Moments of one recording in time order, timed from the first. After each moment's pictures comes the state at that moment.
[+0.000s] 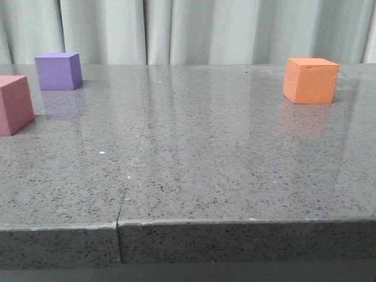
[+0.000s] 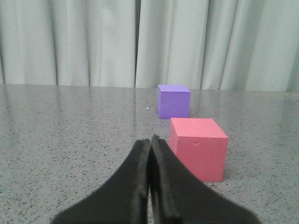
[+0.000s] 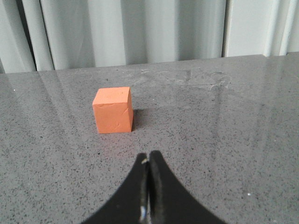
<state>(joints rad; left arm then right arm) -0.03 -0.01 0.00 -0.01 0.02 -0.05 0.00 0.26 -0.32 0.05 0.25 0.06</state>
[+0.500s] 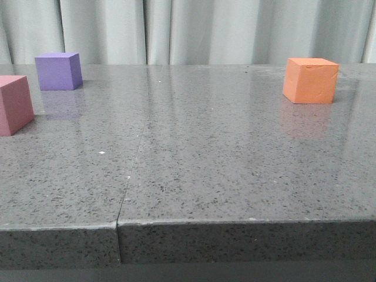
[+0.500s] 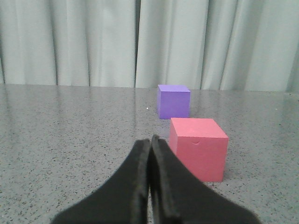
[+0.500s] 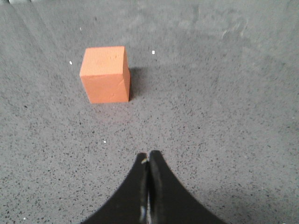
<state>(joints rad) -0.03 -0.01 0.00 -0.01 0.02 -0.05 0.00 0.79 -0.72 0.05 0.50 0.06</state>
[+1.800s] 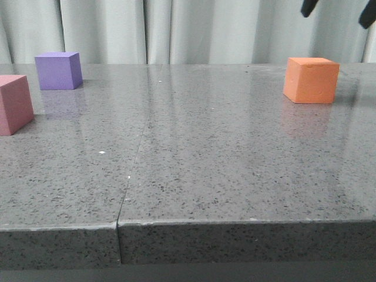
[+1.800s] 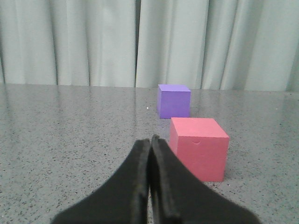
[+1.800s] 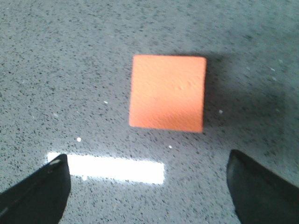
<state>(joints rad) -0.03 -0.01 0.00 -0.01 0.02 -0.05 0.09 1.79 -1.83 0.17 1.19 0.06</state>
